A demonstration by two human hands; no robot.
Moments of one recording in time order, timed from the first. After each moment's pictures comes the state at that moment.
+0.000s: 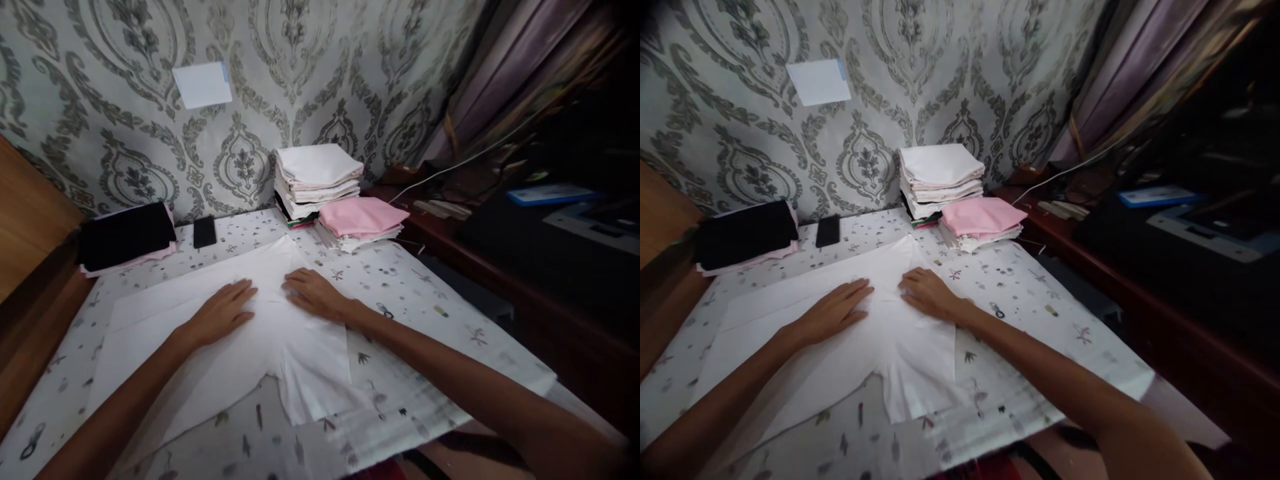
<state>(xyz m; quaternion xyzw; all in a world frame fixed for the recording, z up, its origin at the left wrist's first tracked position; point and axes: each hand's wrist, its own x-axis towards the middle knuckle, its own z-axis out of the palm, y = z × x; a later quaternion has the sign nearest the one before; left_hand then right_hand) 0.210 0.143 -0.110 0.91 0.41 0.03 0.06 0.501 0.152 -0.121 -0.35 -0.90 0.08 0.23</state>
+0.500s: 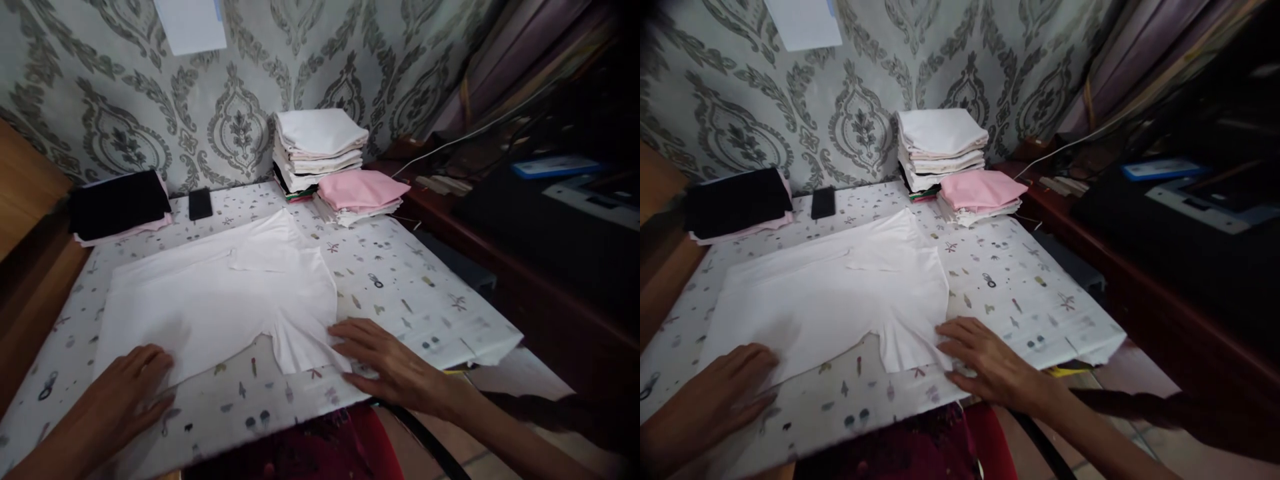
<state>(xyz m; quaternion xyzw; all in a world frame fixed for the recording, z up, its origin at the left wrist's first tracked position) 0.083 -0.032 -0.102 0.85 0.52 0.00 0.10 0.566 -0.026 -0.111 -0.36 -0.89 0.19 0.20</state>
